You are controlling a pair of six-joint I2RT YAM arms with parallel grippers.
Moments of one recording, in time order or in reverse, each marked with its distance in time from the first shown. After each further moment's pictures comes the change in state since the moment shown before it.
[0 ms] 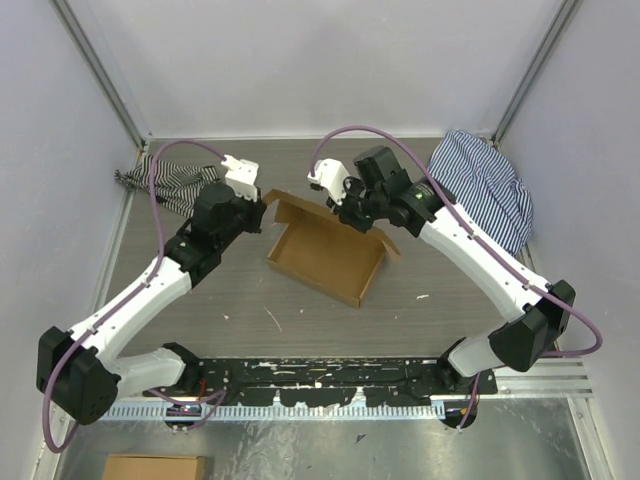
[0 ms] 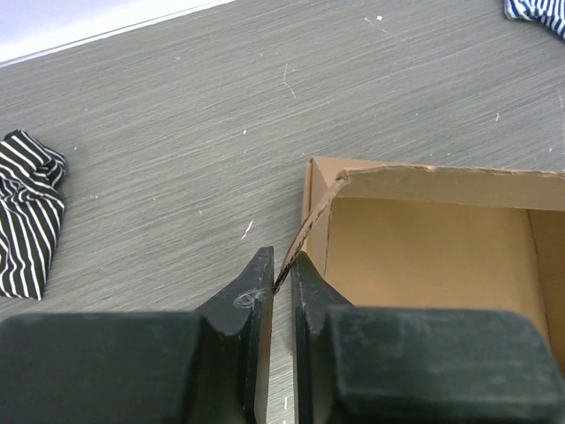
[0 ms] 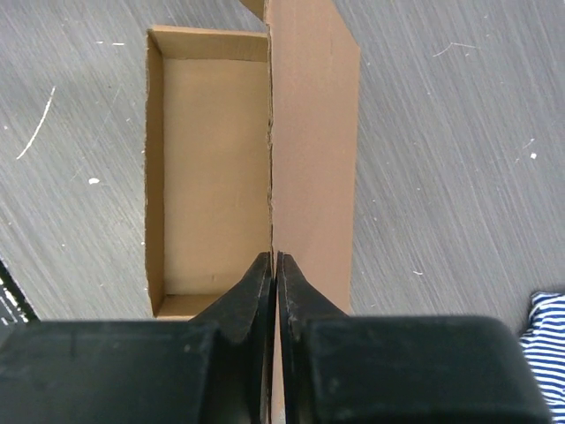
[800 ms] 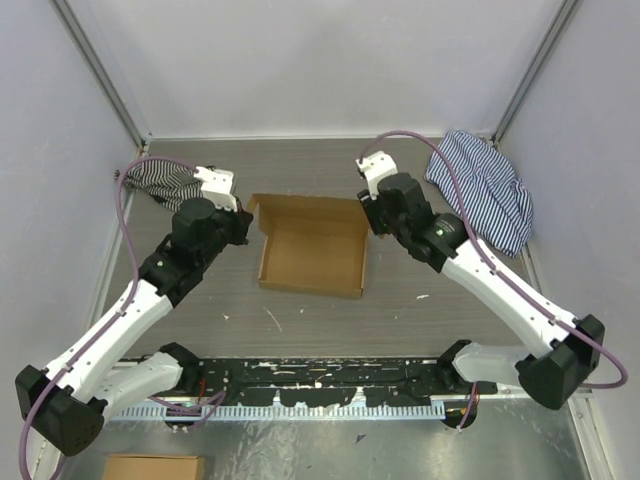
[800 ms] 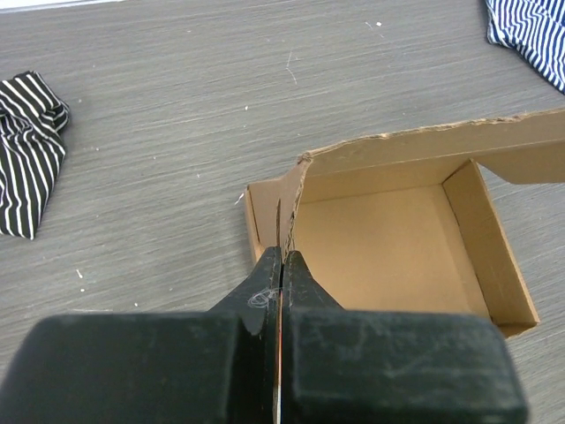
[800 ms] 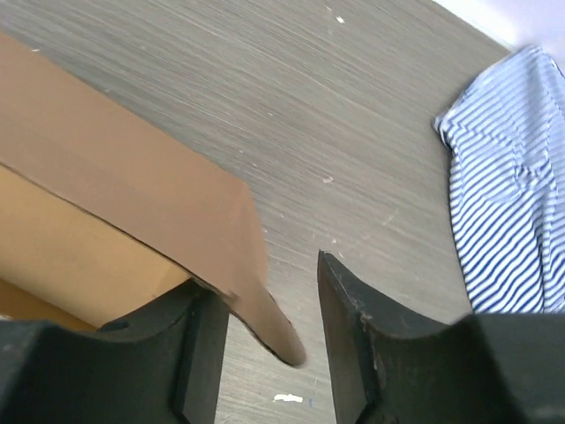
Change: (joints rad) left arm -0.001 -0.188 -0.047 -0.127 -0.019 -0.126; right arm -0.014 -0.201 -0.293 0.285 0.533 0.364
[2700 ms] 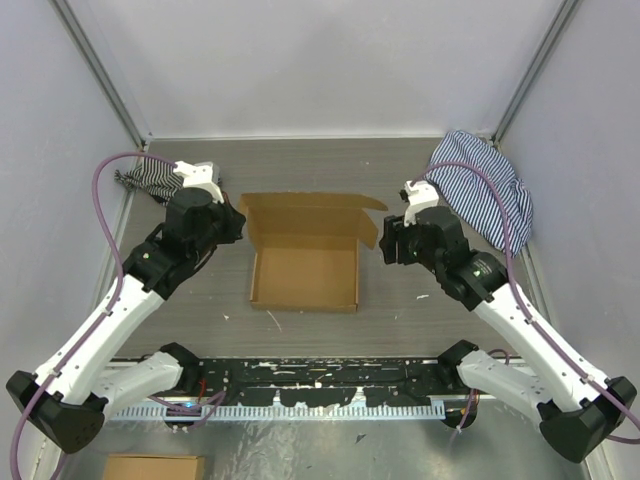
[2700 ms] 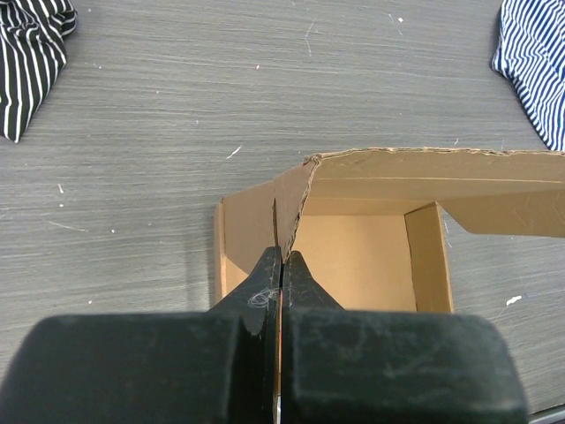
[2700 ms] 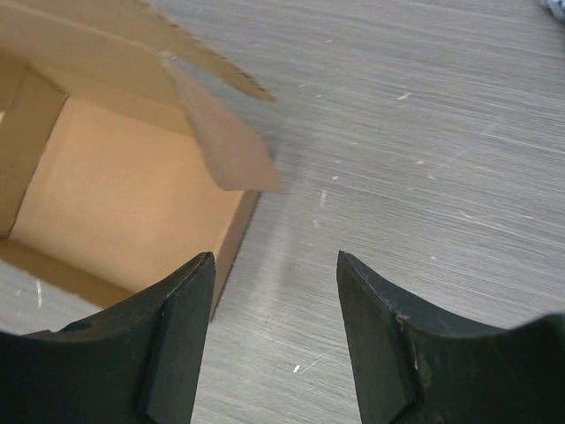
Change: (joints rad) left arm -0.007 0.007 0.176 -0.307 -0.078 -0.277; right arm -0.091 -0.356 -0.294 -0.031 -0.140 0.325
